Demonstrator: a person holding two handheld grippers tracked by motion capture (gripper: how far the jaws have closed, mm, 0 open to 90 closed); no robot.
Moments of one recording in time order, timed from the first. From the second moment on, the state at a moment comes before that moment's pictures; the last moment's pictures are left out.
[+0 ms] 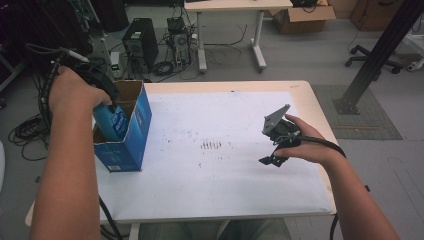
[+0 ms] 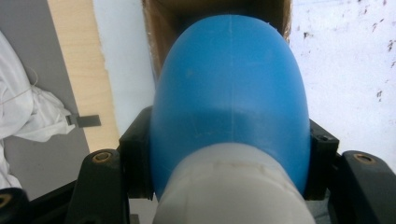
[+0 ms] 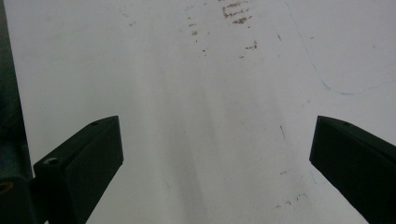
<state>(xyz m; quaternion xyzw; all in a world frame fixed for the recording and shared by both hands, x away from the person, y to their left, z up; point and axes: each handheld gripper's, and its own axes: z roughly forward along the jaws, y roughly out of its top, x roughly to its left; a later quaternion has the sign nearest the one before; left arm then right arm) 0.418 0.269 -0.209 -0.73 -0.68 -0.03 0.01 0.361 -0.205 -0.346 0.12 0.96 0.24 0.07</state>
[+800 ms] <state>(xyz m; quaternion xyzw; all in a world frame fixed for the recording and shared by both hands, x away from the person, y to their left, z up) 0.422 0.274 -0.264 -0.72 -0.69 -0.02 0.02 0.359 -0.210 -0.353 0.13 0.96 0.25 0.07</state>
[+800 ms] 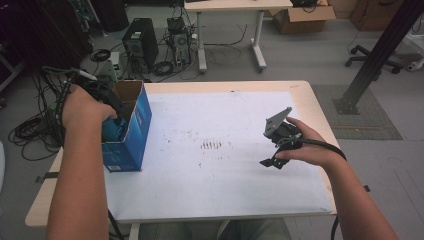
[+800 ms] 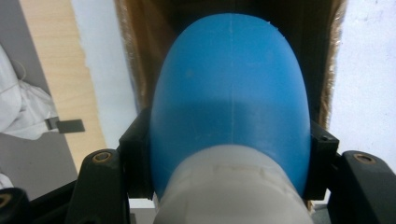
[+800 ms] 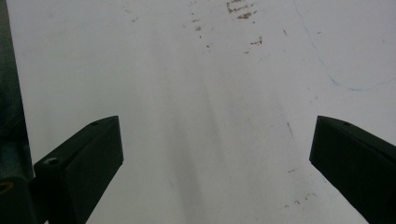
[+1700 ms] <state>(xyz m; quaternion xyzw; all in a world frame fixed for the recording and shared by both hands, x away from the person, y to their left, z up) 0.426 0.275 -0.298 -0.73 -0.69 -0.01 0.02 0.361 -0.209 -0.363 0.13 0.96 0.25 0.06</state>
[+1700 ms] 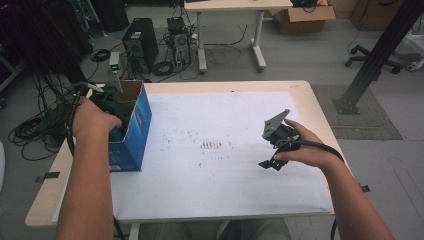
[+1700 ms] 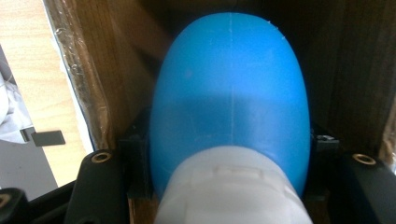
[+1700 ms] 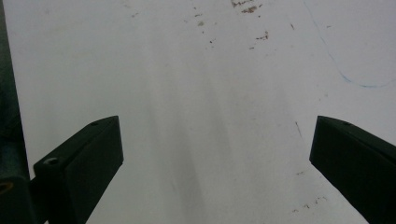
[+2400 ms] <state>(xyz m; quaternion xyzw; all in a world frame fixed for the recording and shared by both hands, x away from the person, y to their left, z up) 0.425 0.274 -0.300 -0.72 -0.69 -0.01 0.01 0.358 -0.214 -0.363 0.13 0.96 0.25 0.06</state>
